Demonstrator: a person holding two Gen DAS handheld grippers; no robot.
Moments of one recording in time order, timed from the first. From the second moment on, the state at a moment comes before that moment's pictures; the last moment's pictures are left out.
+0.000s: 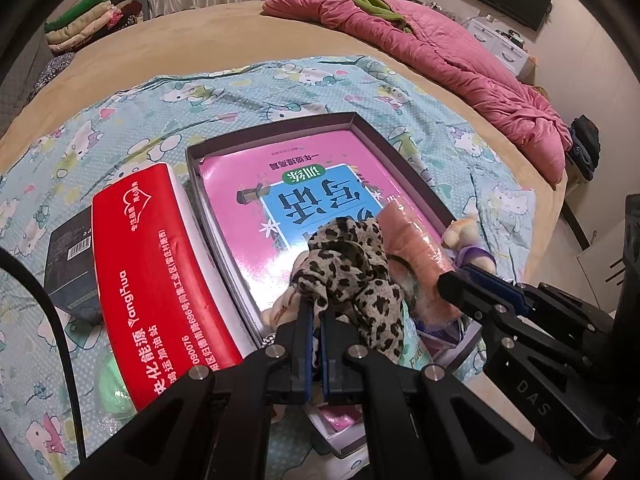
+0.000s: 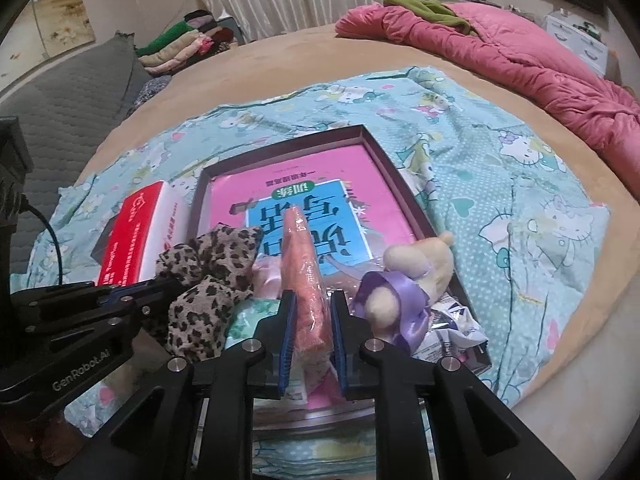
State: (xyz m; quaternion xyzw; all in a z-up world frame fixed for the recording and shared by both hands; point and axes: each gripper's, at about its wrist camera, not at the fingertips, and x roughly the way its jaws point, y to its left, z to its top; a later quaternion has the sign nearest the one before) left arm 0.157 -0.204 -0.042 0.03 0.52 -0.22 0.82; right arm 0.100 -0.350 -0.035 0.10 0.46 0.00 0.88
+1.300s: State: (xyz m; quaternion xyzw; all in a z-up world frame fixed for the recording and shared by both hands) left arm 0.166 -0.202 -0.043 0.01 0.53 -0.22 0.82; right arm 0.091 -0.362 -0.022 0.10 0.45 -0.02 0.89
